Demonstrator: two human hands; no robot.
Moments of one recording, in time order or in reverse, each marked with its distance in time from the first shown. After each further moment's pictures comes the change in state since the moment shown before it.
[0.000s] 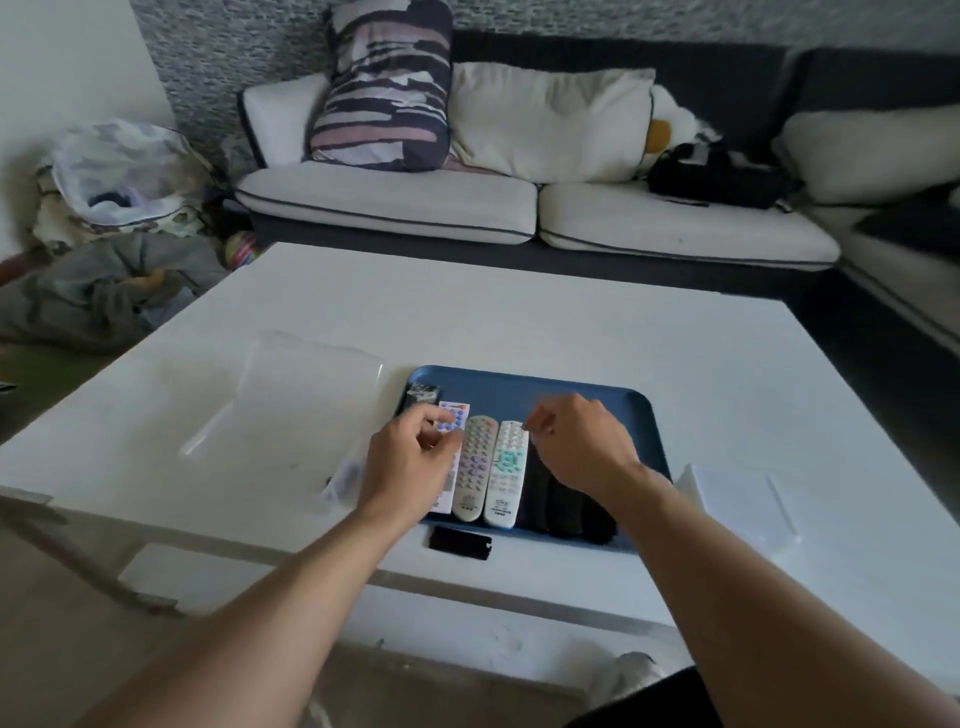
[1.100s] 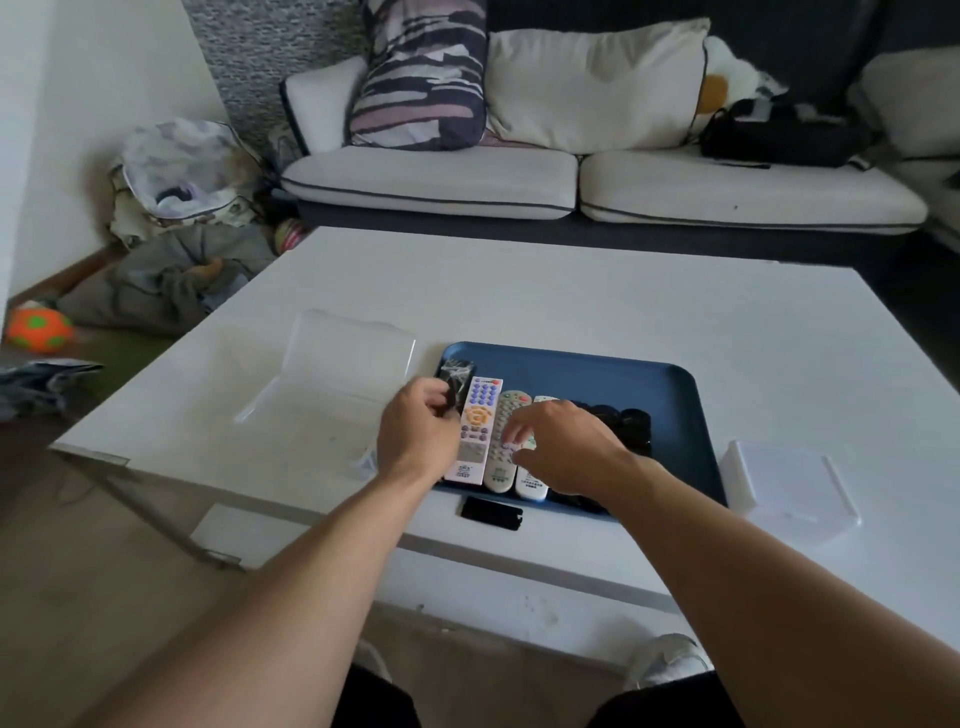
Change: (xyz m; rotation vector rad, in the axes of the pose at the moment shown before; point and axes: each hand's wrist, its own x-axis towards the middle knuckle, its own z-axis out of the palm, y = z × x) left_hand 0.008 0.001 0.002 0.201 0.132 -0.175; right_hand -0.010 -0.011 0.024 -0.043 -0.247 -0.252
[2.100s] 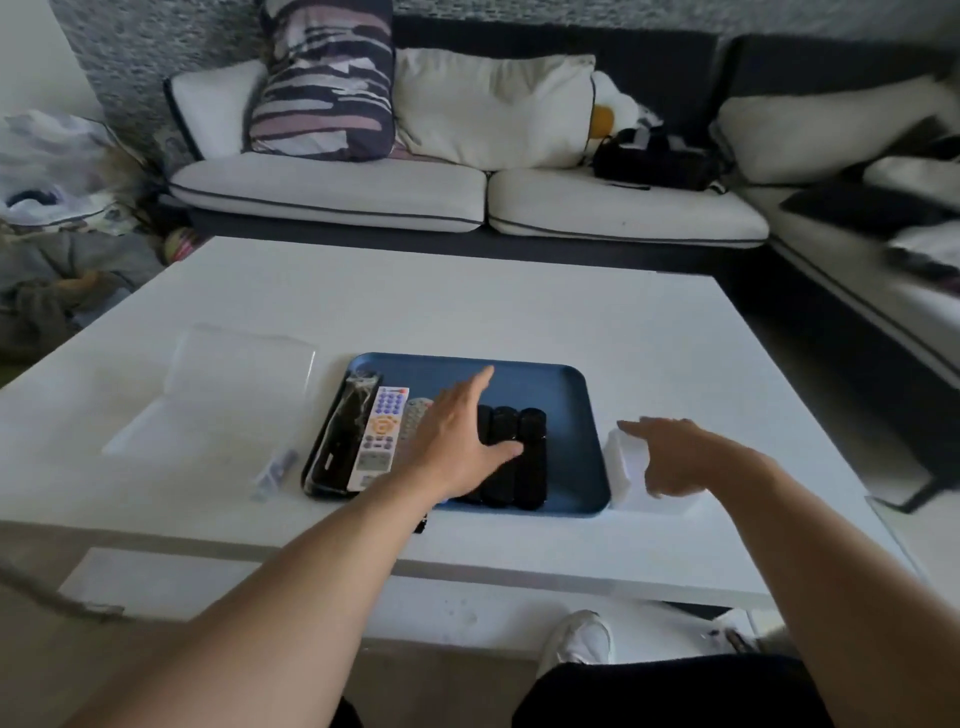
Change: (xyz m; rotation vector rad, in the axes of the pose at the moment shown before) left_hand -0.044 0.068 0.072 0.119 -0.423 0.516; right_hand -0.105 0.145 -0.081 -0.257 -0.278 0.530
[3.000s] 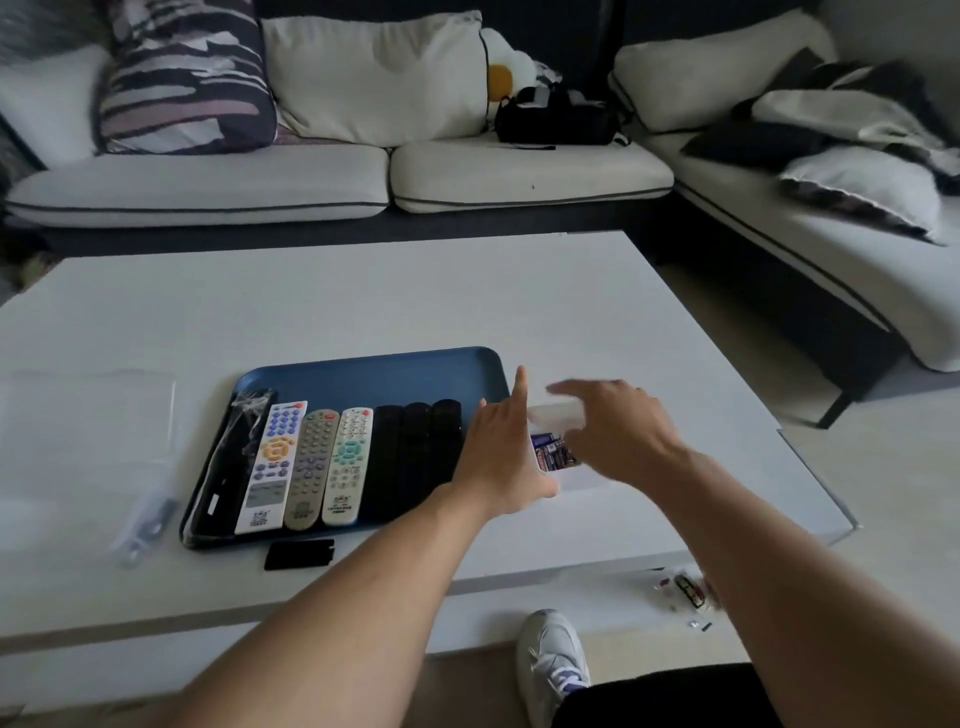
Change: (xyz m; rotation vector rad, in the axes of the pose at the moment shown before) left_hand 0.027 0.079 0.120 0.035 -0.300 0.159; right_hand -0.008 0.027 0.021 0.253 0.515 -0.022
